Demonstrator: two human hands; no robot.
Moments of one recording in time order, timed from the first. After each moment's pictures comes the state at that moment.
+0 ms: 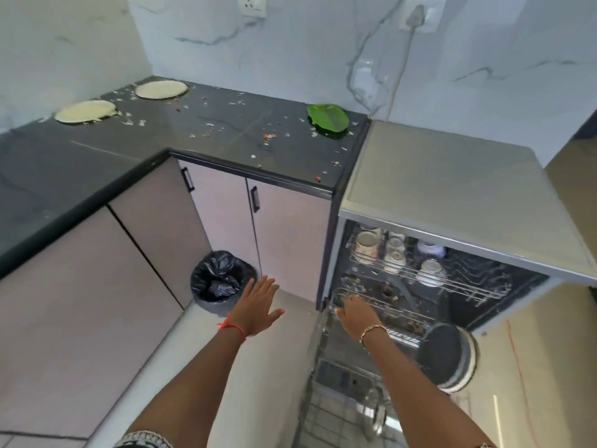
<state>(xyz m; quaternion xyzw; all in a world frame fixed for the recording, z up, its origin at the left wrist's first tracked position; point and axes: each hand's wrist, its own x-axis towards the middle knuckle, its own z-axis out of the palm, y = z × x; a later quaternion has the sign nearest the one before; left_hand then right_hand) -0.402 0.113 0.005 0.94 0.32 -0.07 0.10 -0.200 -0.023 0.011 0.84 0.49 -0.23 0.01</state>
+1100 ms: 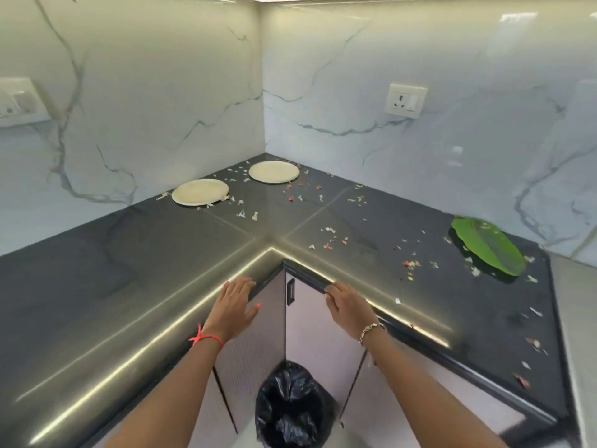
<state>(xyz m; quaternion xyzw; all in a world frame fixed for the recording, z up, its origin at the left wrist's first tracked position) -0.551 0.582 0.075 0.85 0.49 0.17 0.07 -0.298 0.498 0.109 0.67 0.72 -0.04 -0.19</state>
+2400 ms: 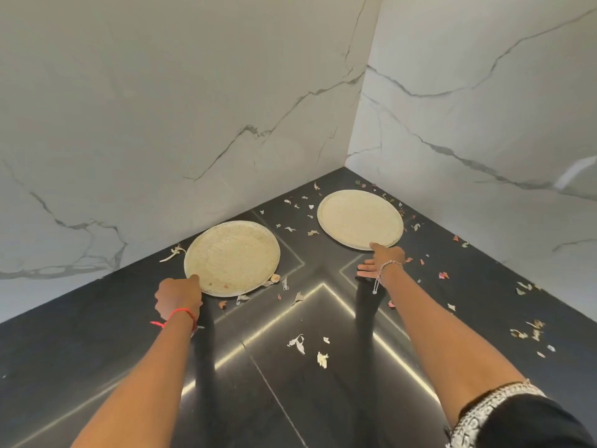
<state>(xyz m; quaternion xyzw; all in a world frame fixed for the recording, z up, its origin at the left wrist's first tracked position) -0.643 1.049 0.085 0.20 0.85 0.38 0.30 -0.292 1.123 0.087 0.72 0.19 -0.50 -0.43</state>
